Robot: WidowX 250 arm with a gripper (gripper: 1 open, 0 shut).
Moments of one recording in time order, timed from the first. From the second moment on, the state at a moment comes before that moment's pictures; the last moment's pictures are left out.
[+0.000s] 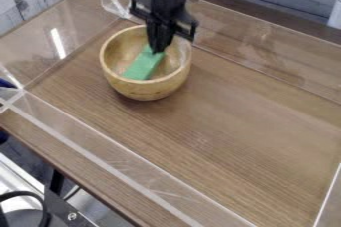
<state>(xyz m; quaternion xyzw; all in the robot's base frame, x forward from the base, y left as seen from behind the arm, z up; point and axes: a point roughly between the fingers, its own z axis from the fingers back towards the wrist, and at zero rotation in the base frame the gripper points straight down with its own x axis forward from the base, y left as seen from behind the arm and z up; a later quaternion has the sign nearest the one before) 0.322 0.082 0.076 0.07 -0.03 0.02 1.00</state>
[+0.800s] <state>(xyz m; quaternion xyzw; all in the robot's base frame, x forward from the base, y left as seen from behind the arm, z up) 0.331 0.063 0.088 0.11 -0.03 0.01 0.99</state>
